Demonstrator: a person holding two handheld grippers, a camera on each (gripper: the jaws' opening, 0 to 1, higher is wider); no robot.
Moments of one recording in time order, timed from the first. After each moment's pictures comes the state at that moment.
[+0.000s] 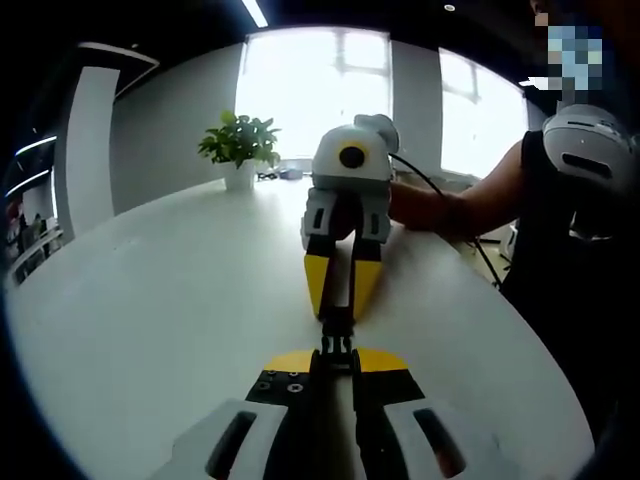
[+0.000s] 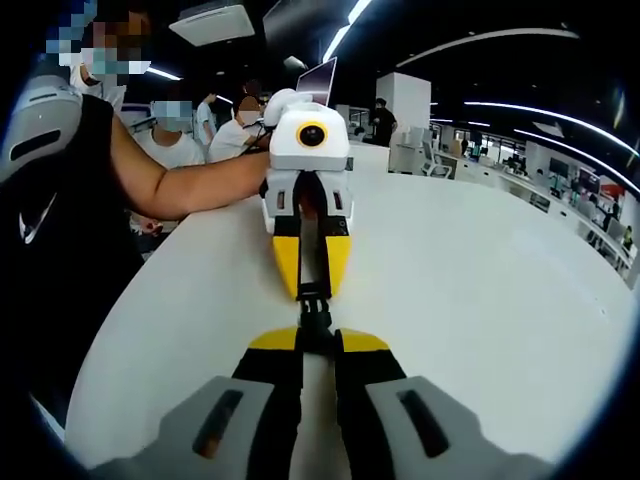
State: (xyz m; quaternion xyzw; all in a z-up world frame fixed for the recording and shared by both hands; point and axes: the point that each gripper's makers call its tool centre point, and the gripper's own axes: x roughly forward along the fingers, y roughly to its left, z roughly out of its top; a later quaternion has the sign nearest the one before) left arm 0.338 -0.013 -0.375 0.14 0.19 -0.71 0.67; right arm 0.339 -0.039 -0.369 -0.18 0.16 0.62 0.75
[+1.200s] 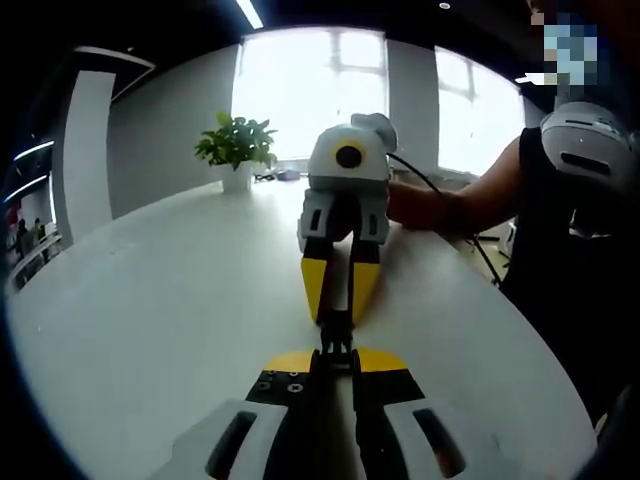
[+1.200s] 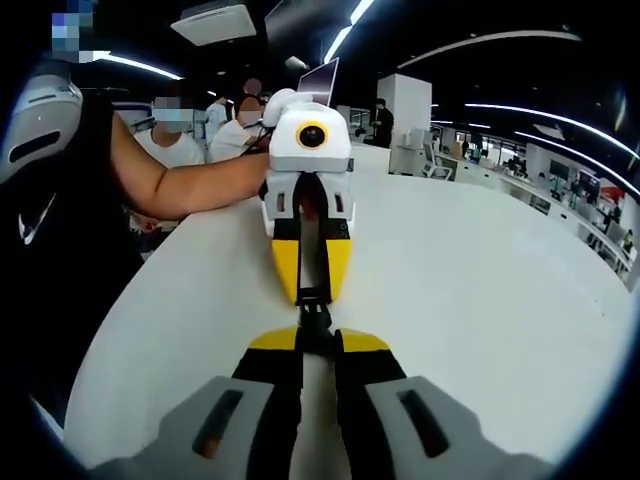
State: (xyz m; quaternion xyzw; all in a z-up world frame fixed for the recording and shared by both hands) left arm 0.337 -0.015 -0.374 0.15 0.19 -0.71 0.66; right arm 0.338 -0.036 -0.369 -0.18 0.16 0.62 0.75
